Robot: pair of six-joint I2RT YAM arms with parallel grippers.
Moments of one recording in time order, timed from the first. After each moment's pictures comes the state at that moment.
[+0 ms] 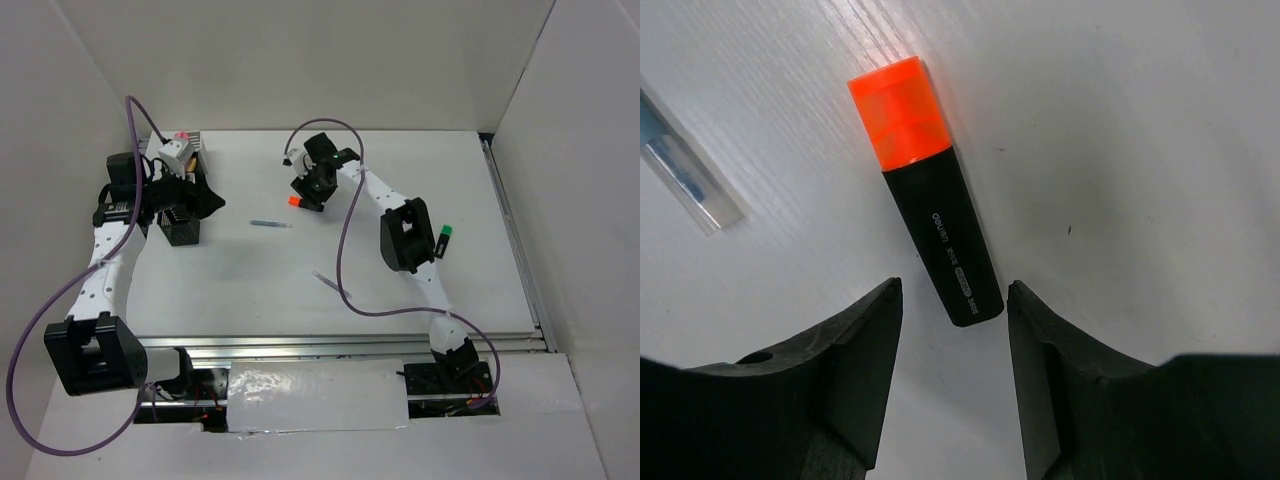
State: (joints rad) left arm 0.16 1.29 1.16 -0.44 0.76 0.17; right arm 0.53 2.51 2.31 -0.82 -0.16 -0.37
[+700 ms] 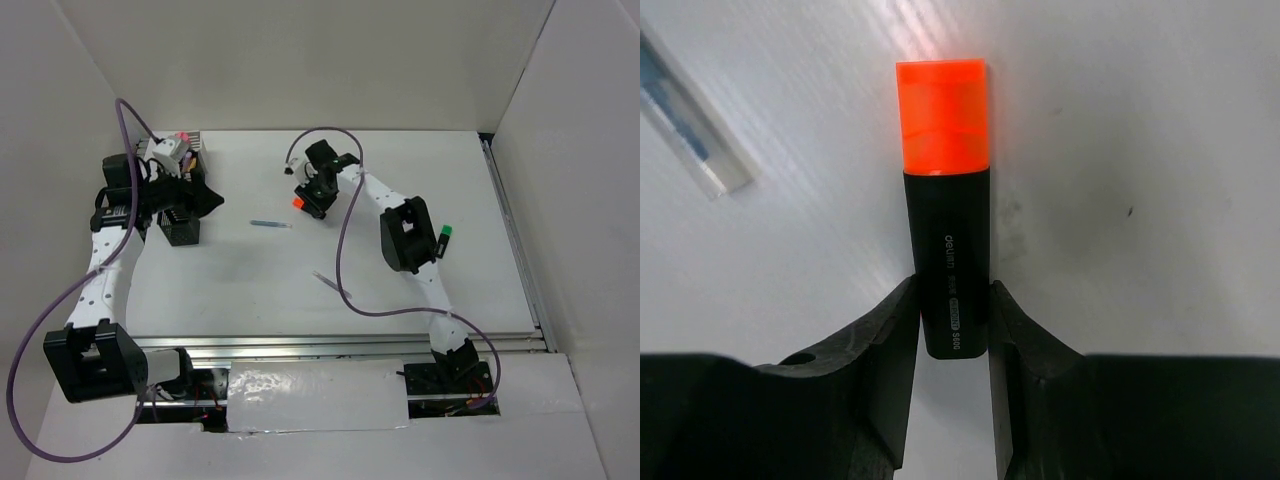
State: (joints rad) left arm 0.17 1.27 1.14 -0.41 0.76 0.10; right arm 0.53 2.51 2.24 -0.81 -0.20 -0.40
